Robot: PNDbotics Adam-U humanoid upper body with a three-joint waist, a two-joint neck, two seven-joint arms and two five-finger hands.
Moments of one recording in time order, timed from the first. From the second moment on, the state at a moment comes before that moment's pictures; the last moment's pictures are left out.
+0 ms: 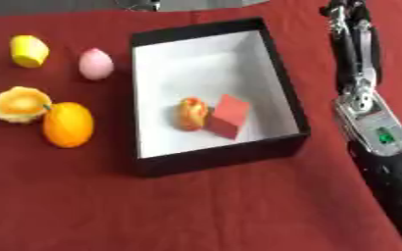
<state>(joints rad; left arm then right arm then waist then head) -0.44 1.15 -0.25 -1.94 -0.21 0.23 -0.65 -0.46 -0.54 0.11 -1.49 -0.24 -0.24 -0.42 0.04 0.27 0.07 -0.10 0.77</state>
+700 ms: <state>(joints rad) -0.57 1.07 -0.28 -1.78 -0.35 0.19 -0.58 -0.45 -0.54 0.11 -1.49 -0.24 -0.23 -0.41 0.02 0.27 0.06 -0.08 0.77</state>
